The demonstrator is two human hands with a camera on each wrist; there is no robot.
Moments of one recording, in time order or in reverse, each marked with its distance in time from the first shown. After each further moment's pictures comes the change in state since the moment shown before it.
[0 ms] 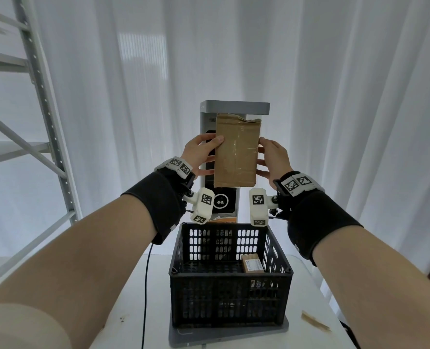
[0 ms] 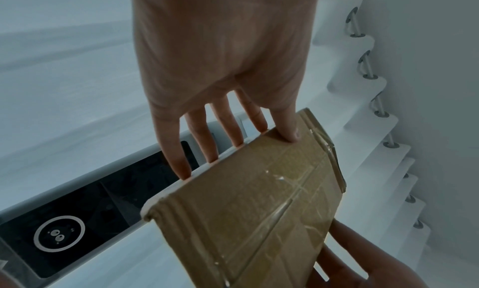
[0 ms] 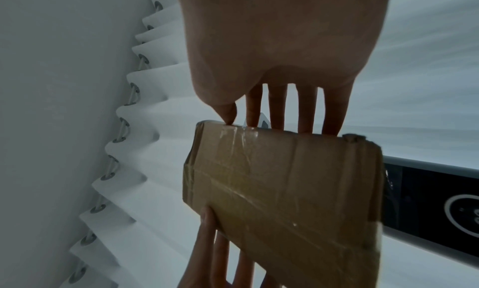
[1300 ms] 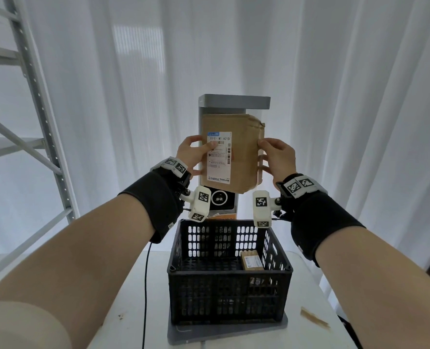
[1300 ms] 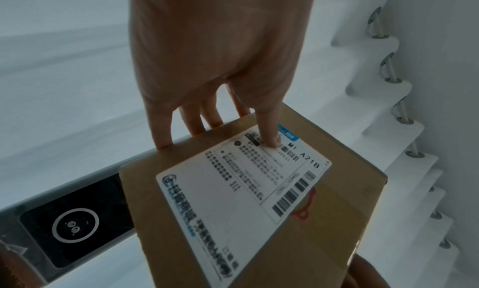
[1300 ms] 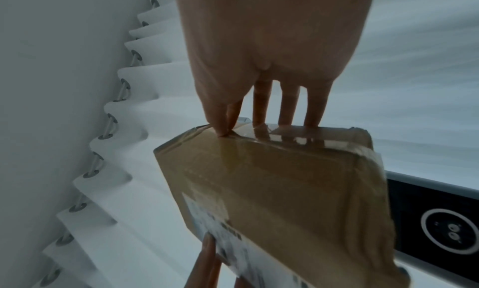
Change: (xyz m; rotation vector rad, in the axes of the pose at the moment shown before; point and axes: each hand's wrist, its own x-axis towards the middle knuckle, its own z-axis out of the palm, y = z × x) left_hand 0.023 -0.021 -0.011 -0.022 0.107 -0.056; right_hand 0.017 0.021 -0.013 -0.022 0.109 -0.184
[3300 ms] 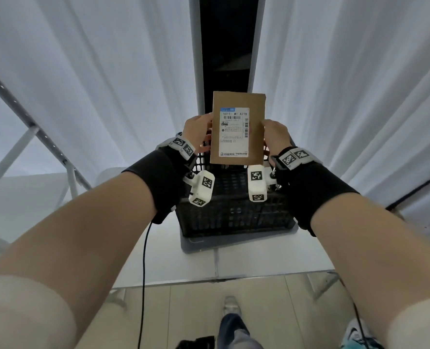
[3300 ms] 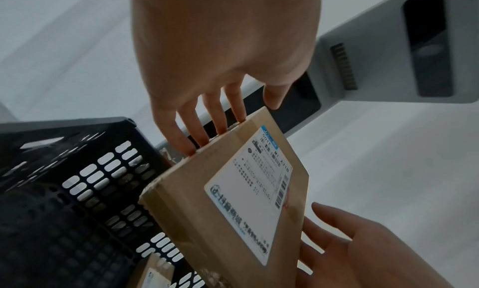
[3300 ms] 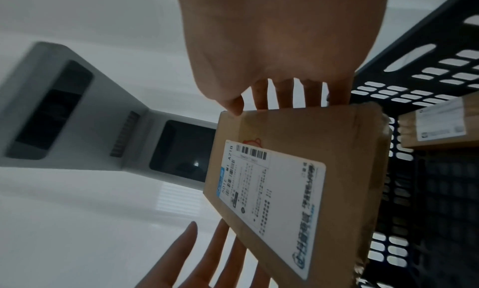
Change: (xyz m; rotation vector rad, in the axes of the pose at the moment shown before) left_hand 0.088 -0.210 -0.017 0.103 0.004 -0.403; right_hand 0.039 0.263 0.034 -0.274 0.006 0.567
